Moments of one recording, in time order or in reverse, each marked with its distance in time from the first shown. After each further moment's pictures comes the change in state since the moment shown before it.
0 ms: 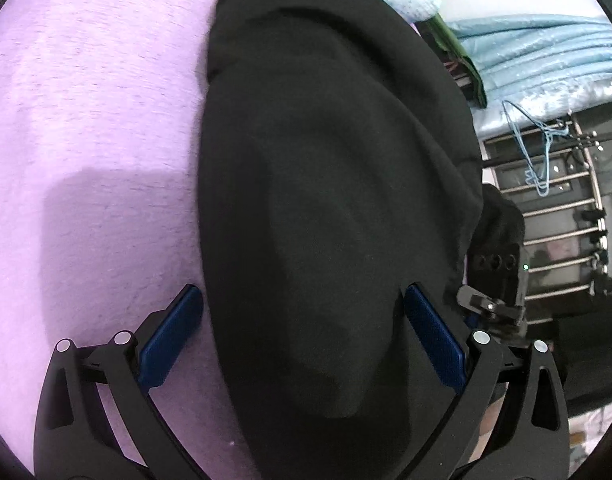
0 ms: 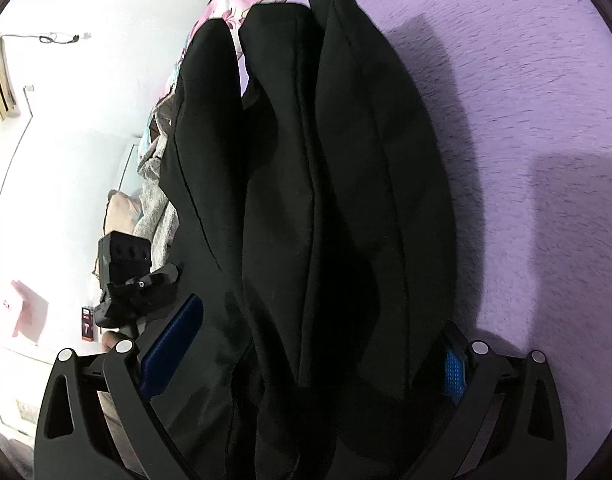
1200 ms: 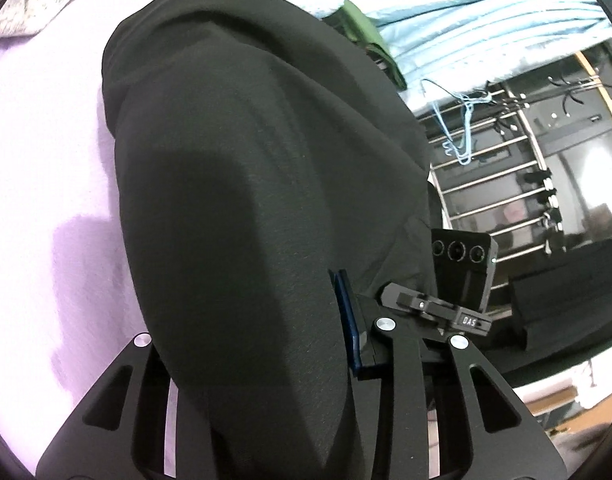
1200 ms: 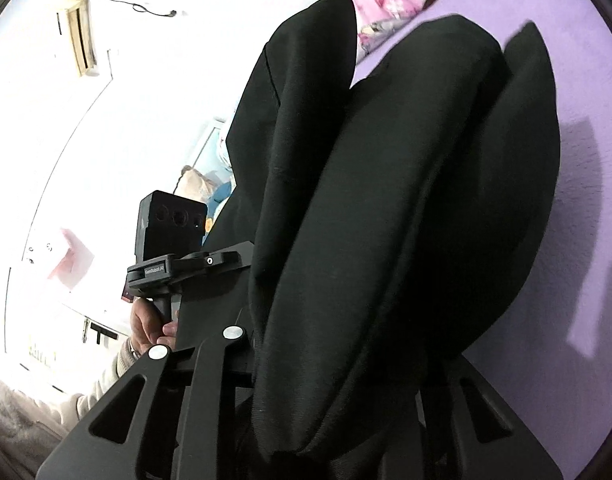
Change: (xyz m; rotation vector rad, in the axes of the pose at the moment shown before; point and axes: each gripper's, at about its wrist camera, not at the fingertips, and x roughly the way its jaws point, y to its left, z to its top) left arm -0.054 -0.118 -0.021 0.136 -0.014 -0.150; right arm -0.079 0.089 -0.037 -0.196 -0.060 0.210
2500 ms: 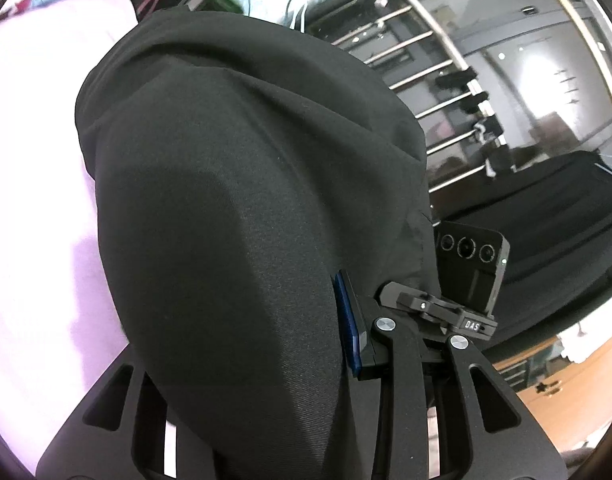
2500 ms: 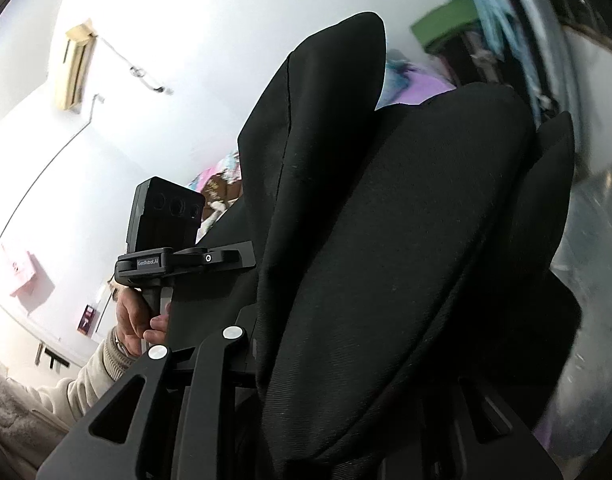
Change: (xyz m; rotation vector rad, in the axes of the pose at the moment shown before) left arm 0.206 -0.331 -0.006 0.249 0.198 -0.216; right arm -0.362 0.060 -0.080 -0.039 -0.265 -0.307
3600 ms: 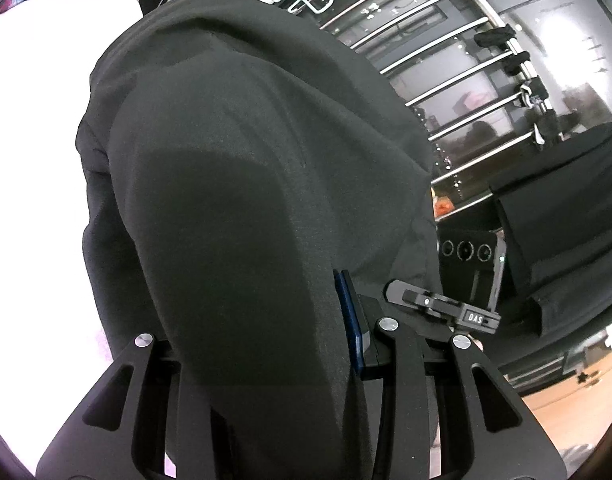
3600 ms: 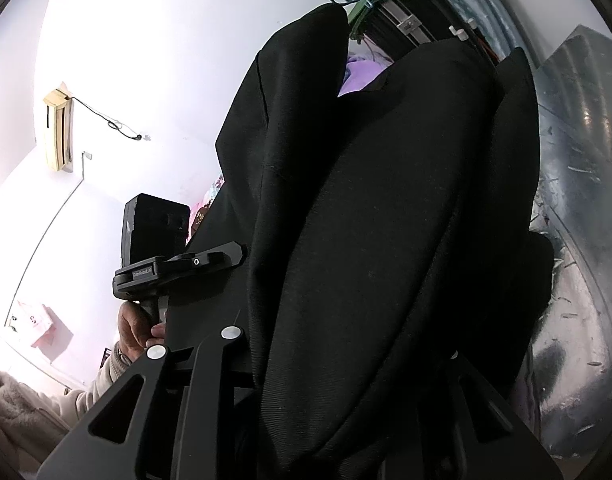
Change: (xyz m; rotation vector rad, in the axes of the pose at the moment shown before) left arm 0.094 0.028 -0.006 0.054 0.064 0.120; right arm -0.002 -0.090 -0.061 0.180 -0.080 0.066
